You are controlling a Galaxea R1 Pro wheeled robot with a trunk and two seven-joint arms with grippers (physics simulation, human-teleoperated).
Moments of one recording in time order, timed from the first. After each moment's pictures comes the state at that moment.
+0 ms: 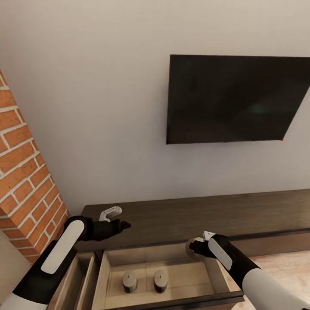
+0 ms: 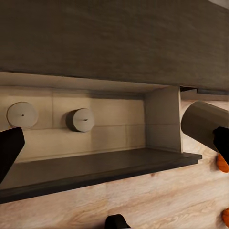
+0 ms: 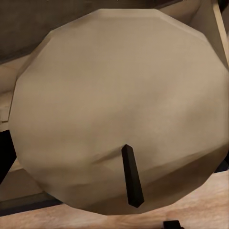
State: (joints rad) left arm -0.47 0.18 -0.26 -1.48 1.29 0.99 0.66; right arm -0.66 -0.13 0.48 -0.63 -0.85 0.60 -0.28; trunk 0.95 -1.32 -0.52
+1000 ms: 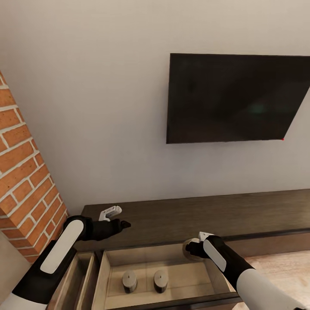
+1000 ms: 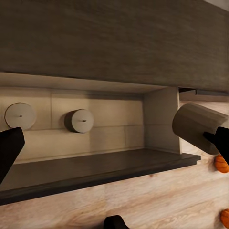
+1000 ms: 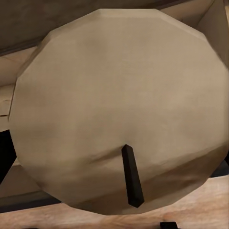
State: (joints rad) left arm -0.47 0.18 -0.26 -1.49 1.29 0.99 0.66; right arm -0.66 -0.09 0.47 -0.61 -0.79 0.59 -0.28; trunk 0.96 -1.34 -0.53
